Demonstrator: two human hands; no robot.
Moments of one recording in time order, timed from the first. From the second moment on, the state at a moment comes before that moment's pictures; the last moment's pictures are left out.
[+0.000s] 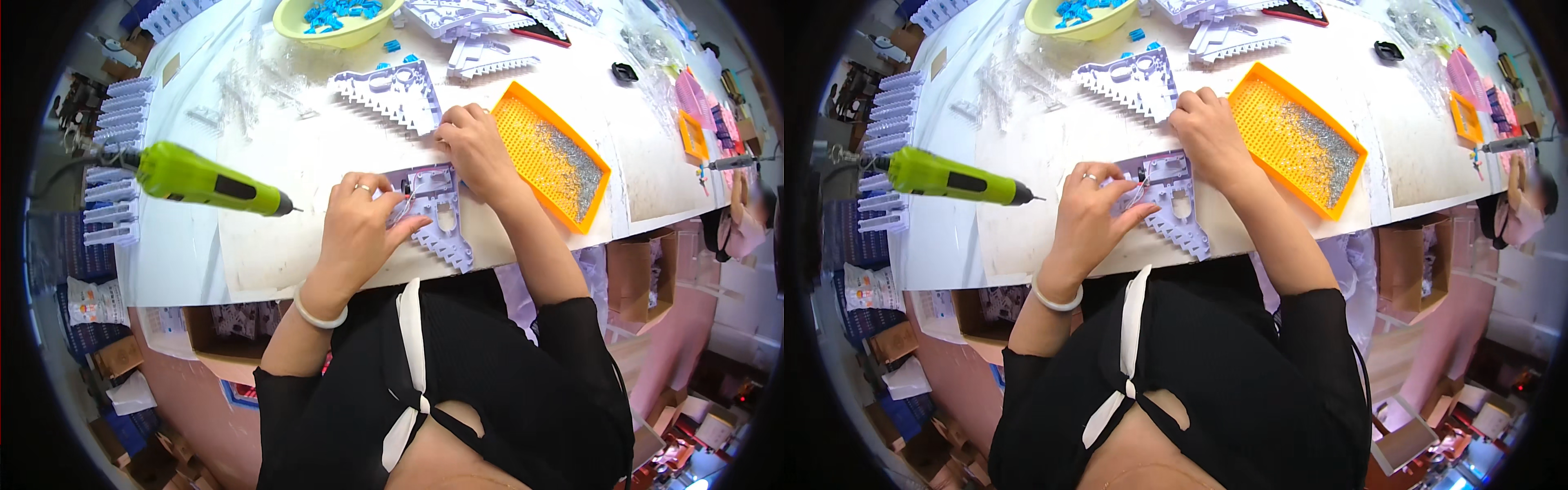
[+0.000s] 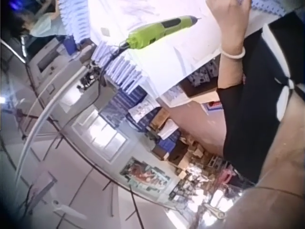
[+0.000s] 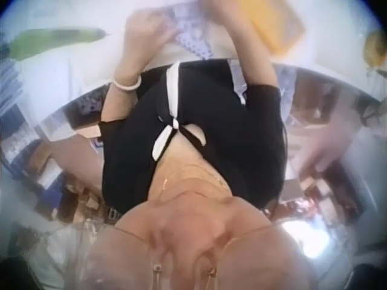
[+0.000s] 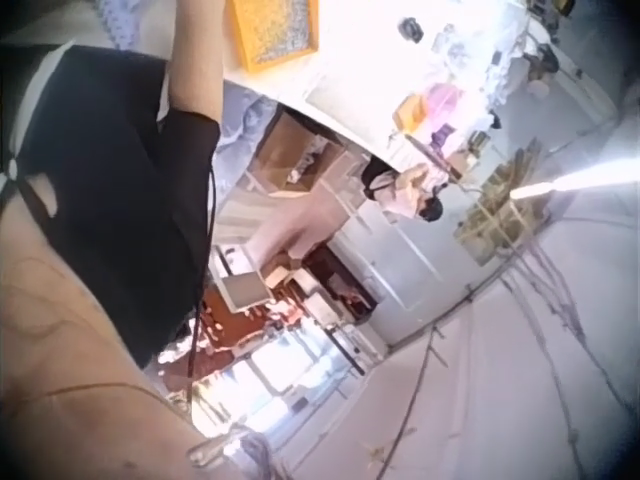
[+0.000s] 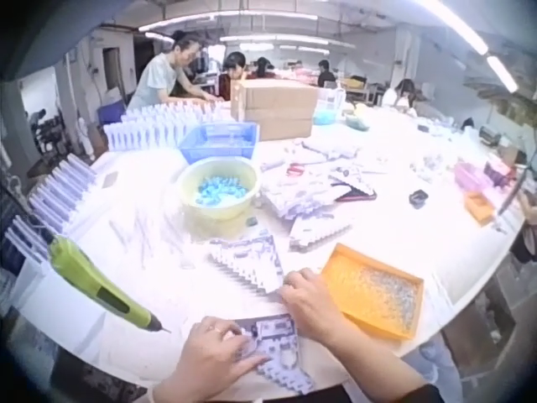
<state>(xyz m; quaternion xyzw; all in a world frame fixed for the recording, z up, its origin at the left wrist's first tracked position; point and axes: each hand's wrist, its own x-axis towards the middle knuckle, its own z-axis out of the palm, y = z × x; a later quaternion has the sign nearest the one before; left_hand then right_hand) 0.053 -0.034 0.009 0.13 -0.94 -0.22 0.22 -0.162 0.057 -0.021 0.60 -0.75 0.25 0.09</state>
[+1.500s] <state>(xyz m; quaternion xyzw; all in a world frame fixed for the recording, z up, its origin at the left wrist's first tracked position) 0.027 -0.057 -0.012 0.14 -0.93 -0.30 0.16 -0.126 0.142 -0.045 0.49 -0.80 0.34 0.04</state>
